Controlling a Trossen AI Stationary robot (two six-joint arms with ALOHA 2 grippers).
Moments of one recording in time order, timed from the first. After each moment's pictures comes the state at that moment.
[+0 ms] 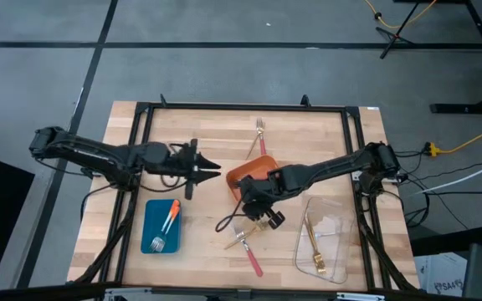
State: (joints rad) left arm -0.11 1.01 0.67 0.20 -0.14 -0.21; right arm 0.23 1.87 1.57 -0.78 -0.11 -0.50
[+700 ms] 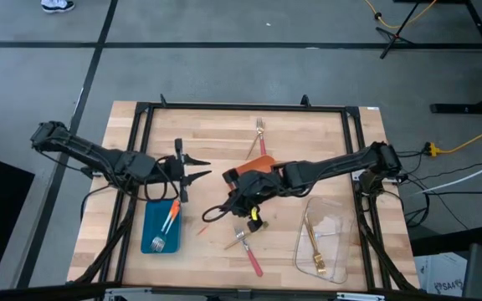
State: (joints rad) left arm -0.31 0.93 0.67 0.12 -0.55 0.16; right arm 0.23 1.85 1.67 -0.41 -0.09 -0.40
